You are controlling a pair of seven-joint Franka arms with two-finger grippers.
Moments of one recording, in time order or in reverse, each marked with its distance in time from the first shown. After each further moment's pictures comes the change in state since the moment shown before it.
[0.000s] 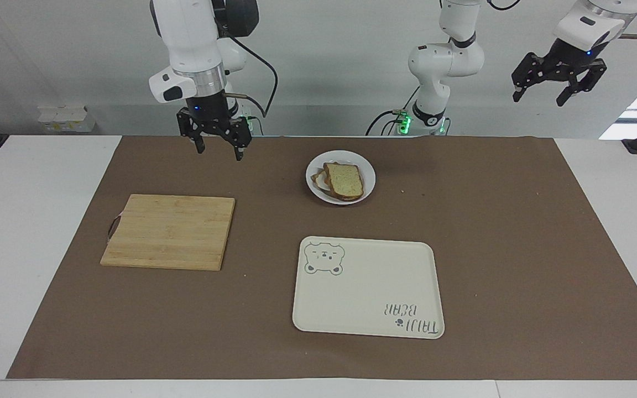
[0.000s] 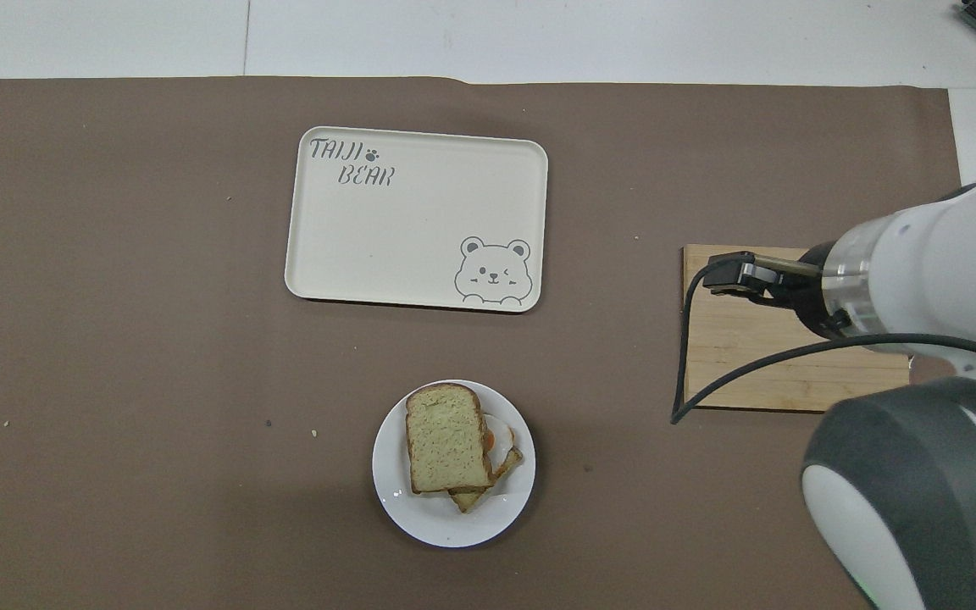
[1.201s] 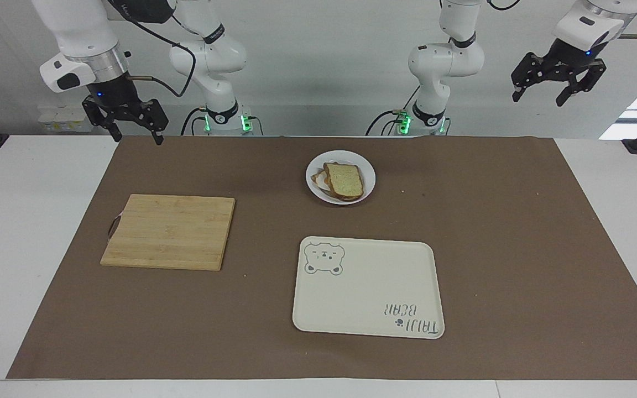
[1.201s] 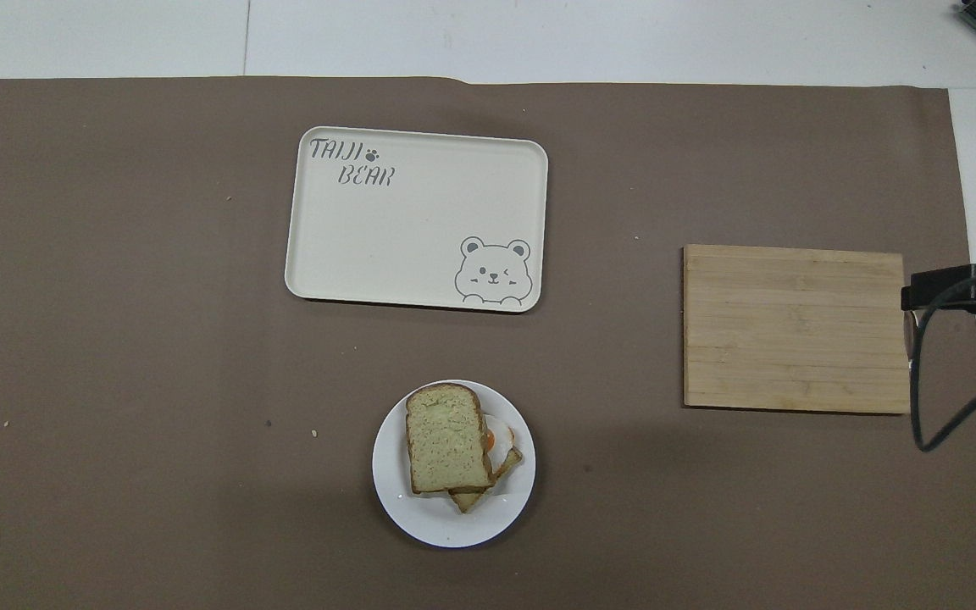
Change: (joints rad) left arm -0.001 0.000 -0.006 0.000 -0.001 0.000 0.000; right arm -0.009 -0.024 -0.254 0.050 0.000 -0.131 -0.476
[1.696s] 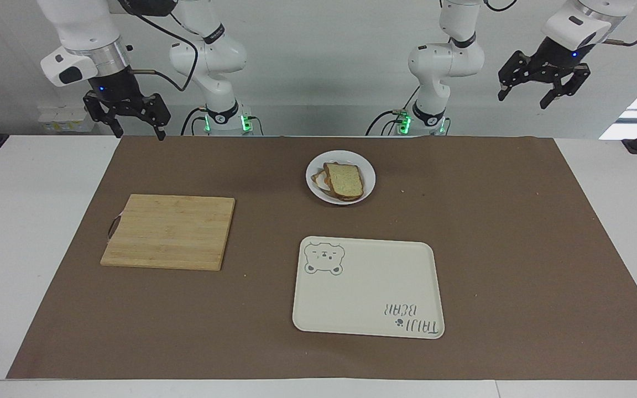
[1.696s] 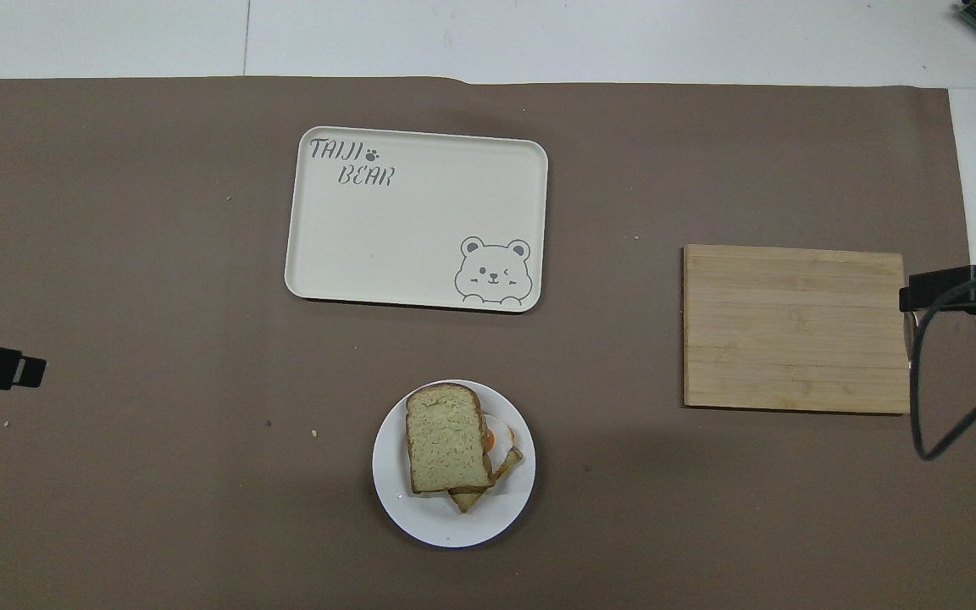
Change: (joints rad) left arm -0.004 -0.004 -0.012 -0.064 -0.157 0.036 -0.001; right arm 0.006 0.000 0.009 0.029 0.000 -0.029 -0.002
